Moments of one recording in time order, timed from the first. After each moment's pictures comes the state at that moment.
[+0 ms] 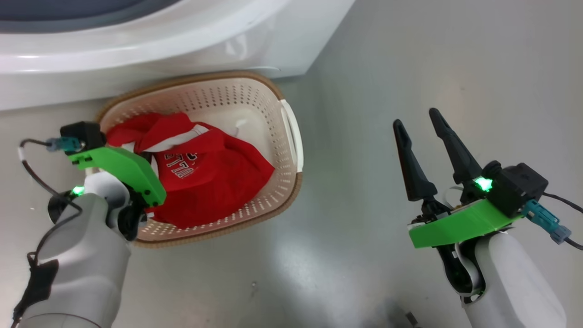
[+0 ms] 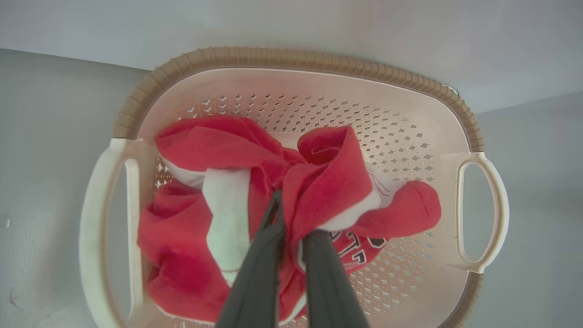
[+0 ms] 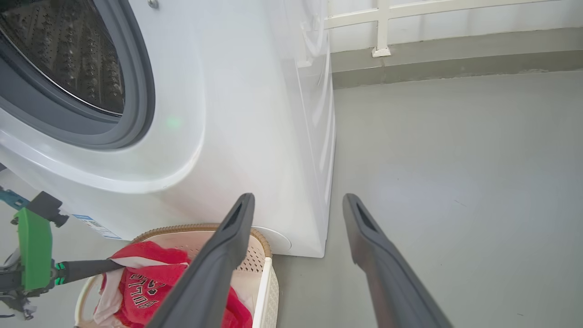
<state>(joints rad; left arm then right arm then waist) -0.97 0.11 -0.24 1.25 -0.64 -0.11 0.03 -0.34 -0.05 0.16 0.17 0.37 0.12 -0.26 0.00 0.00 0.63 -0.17</state>
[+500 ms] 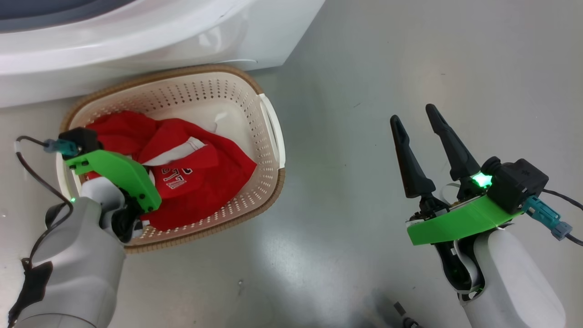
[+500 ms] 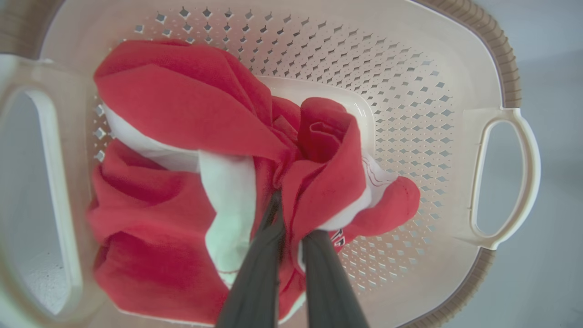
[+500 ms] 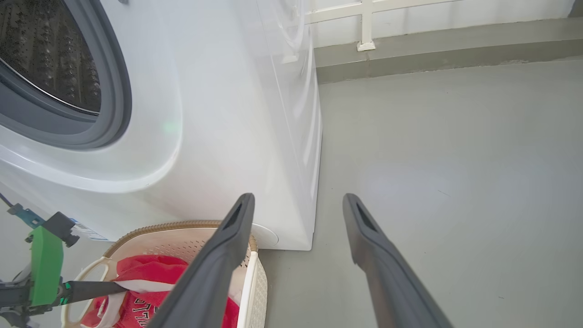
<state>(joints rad) -0.98 0.12 -0.23 1.29 -0.68 -0.10 0.14 -0.36 -0.05 0.17 0.17 0.41 0.12 -0.26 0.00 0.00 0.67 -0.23</state>
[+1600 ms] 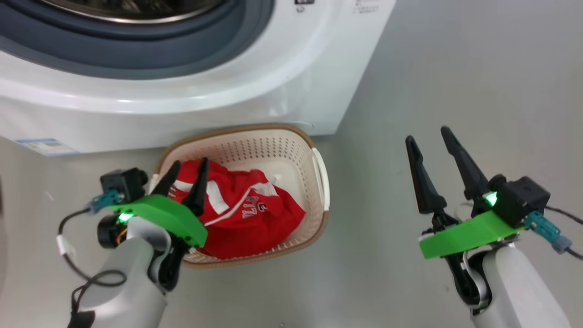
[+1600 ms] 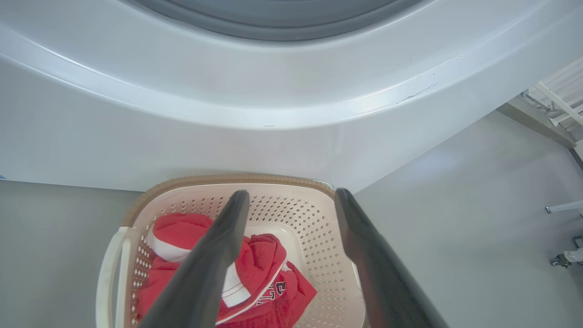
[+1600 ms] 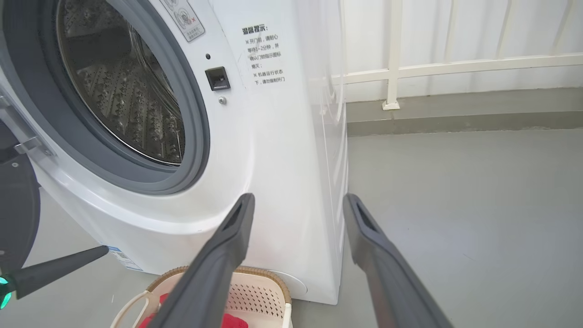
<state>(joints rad) -0.73 0.11 -0.42 0.93 -0.77 -0.12 -0.23 -0.30 -0.05 0.11 0.22 0.35 0.12 -0.26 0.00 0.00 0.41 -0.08</state>
